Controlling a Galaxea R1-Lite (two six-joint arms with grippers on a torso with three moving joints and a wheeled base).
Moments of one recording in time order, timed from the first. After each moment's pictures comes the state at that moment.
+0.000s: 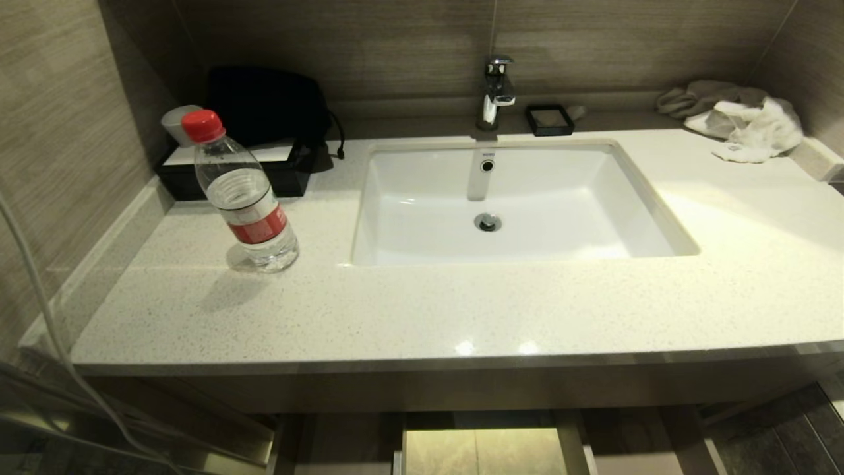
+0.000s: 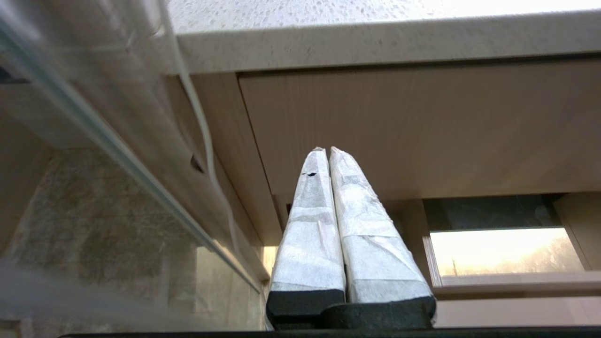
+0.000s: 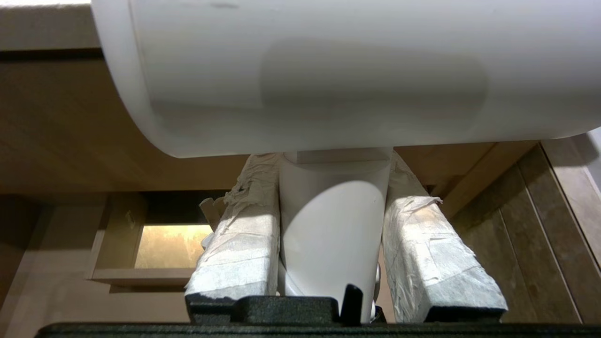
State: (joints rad) left arm 0.00 0.00 0.00 0.00 0.00 0.02; right arm 0.00 0.00 0.00 0.00 0.00 -0.01
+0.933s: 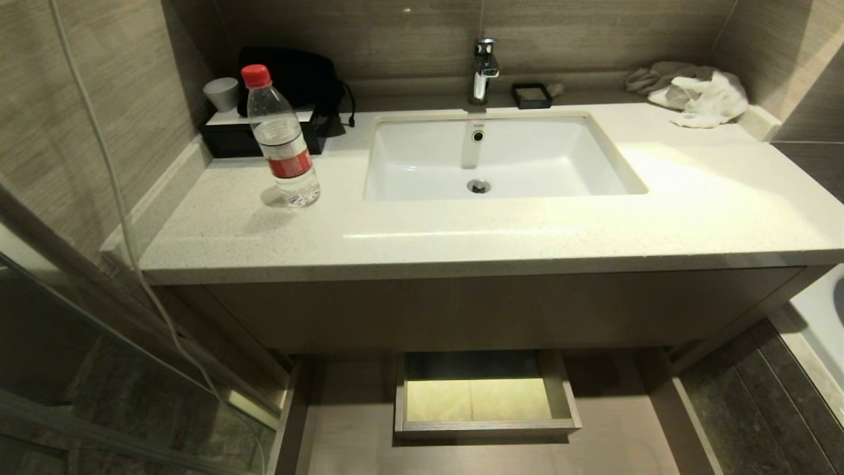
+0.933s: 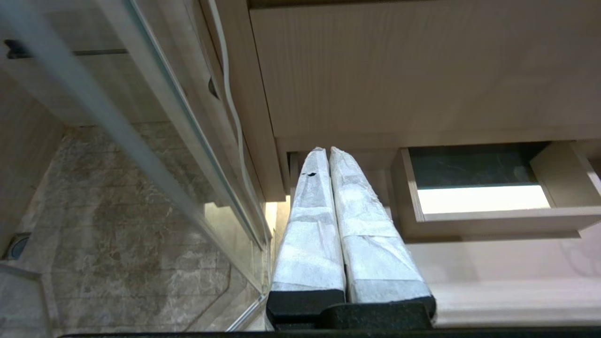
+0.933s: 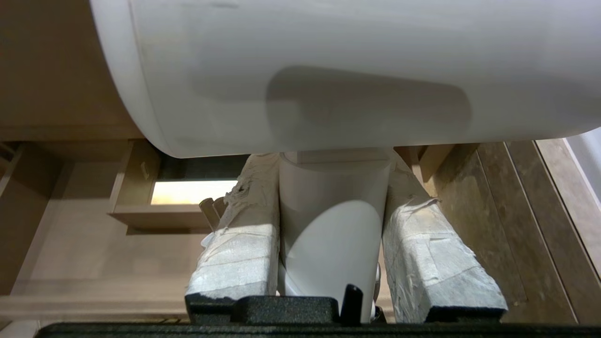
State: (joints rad) left arm 0.00 0.00 0.00 0.00 0.00 0.02; right arm 0.00 0.00 0.00 0.01 0.00 -0.01
